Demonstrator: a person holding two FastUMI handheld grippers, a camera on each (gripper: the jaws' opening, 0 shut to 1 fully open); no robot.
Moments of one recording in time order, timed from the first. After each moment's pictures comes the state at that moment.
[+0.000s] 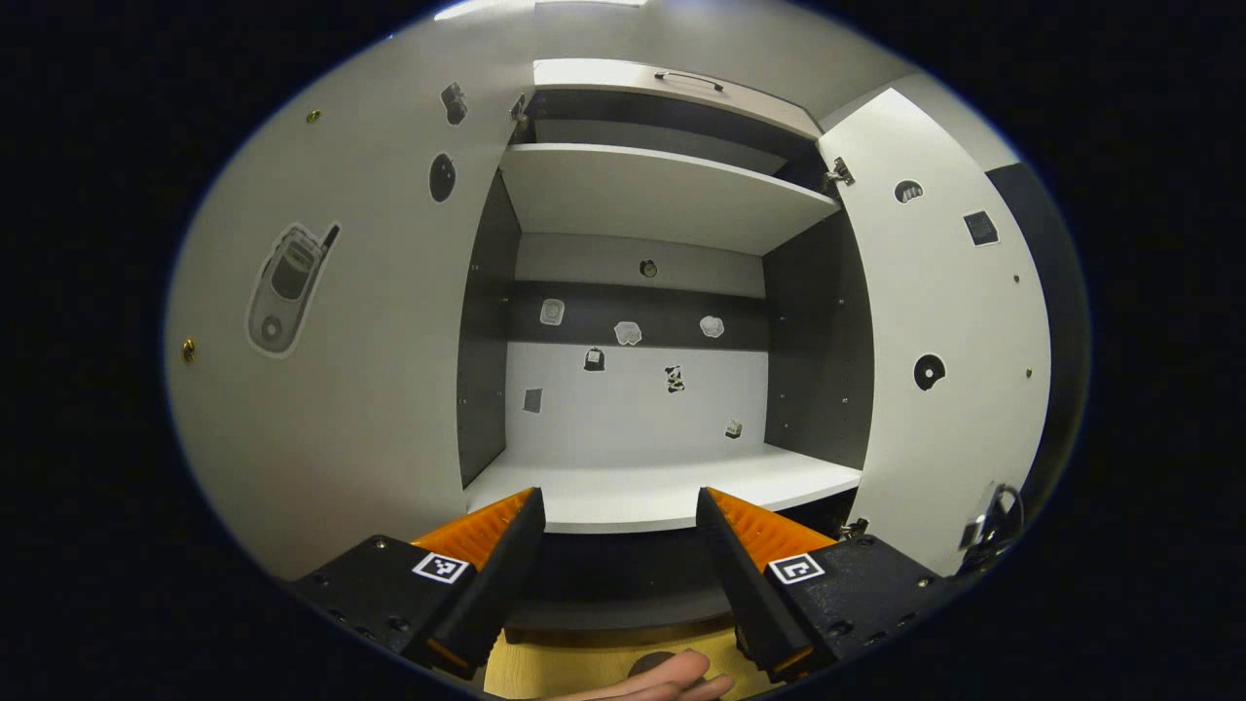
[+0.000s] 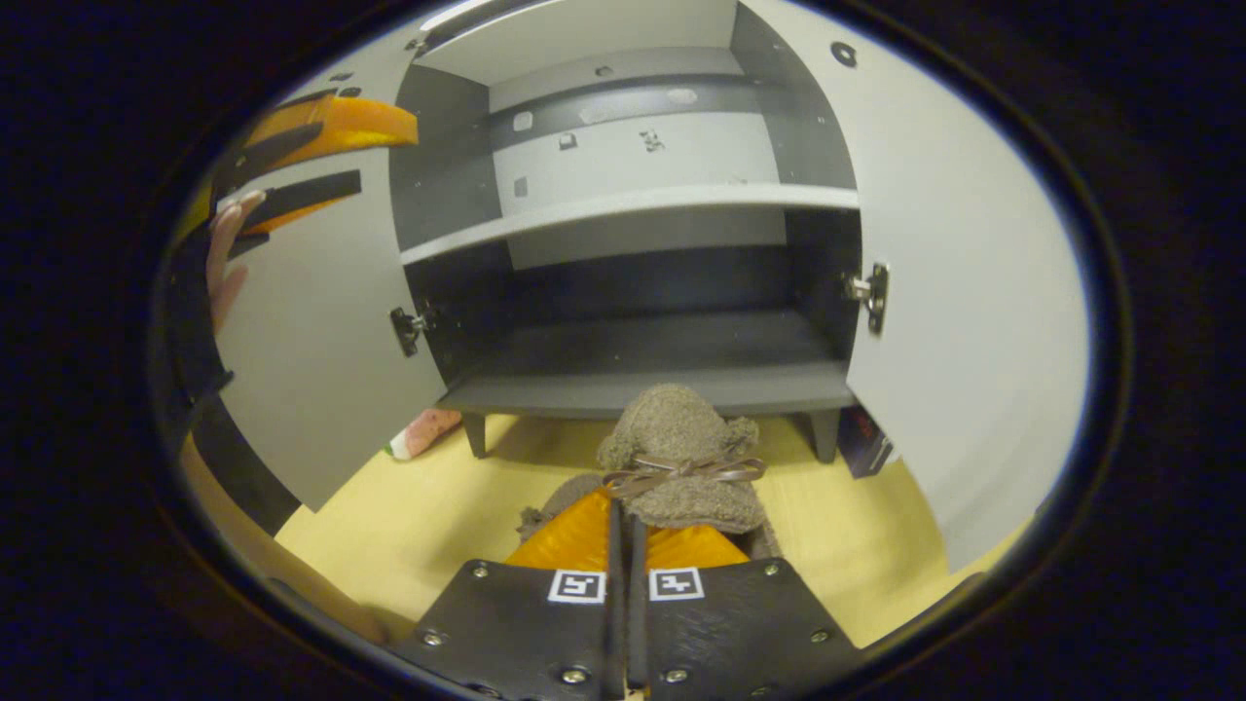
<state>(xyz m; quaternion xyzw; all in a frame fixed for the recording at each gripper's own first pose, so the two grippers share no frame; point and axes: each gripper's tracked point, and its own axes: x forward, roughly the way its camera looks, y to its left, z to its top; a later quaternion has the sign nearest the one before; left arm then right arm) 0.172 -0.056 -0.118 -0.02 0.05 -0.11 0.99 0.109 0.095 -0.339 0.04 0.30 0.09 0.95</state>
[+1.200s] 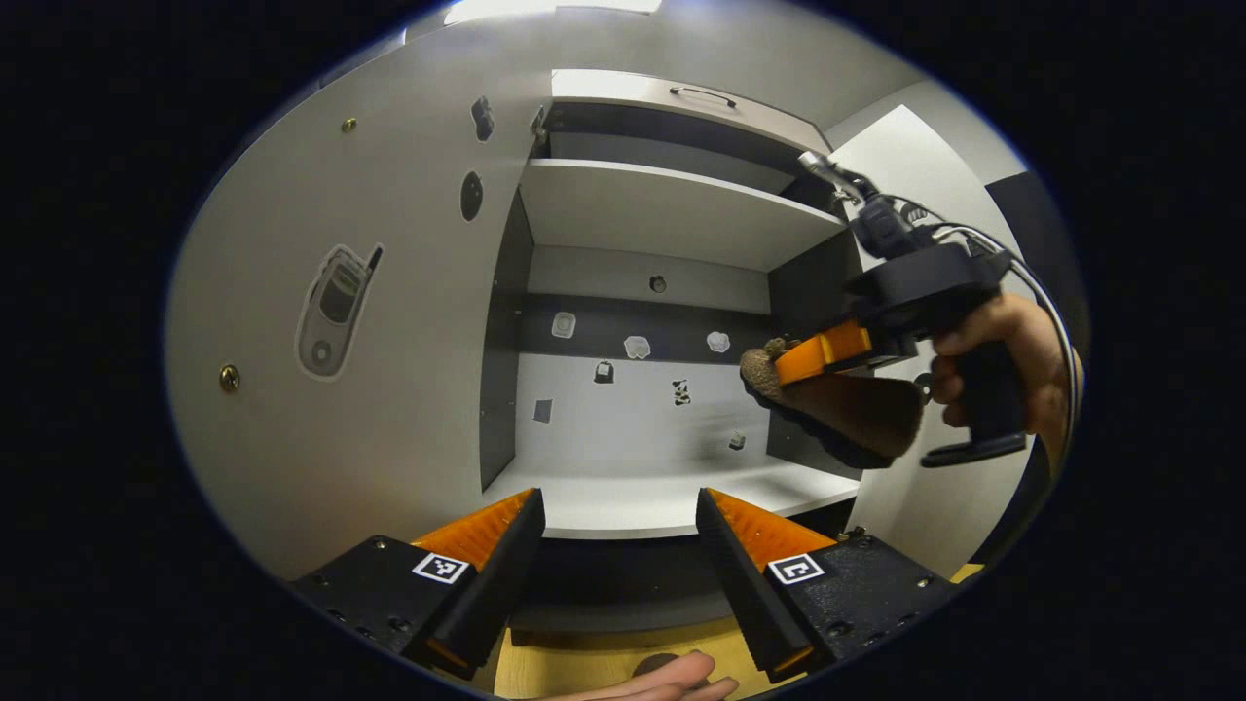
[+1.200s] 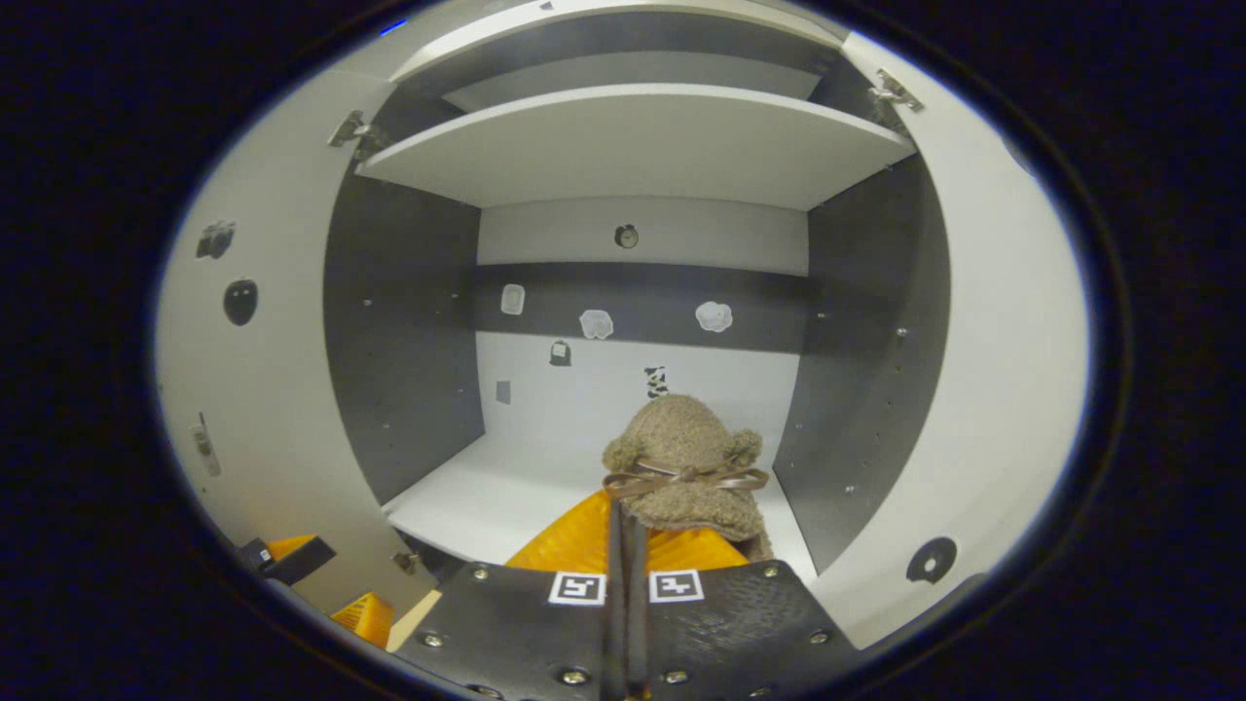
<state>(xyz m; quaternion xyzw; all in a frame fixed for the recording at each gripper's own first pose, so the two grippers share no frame) 0.168 -0.035 -0.106 -0.03 0.03 -0.10 0.99 0.344 0.102 -0.076 -0.04 0.21 0.06 0.98</state>
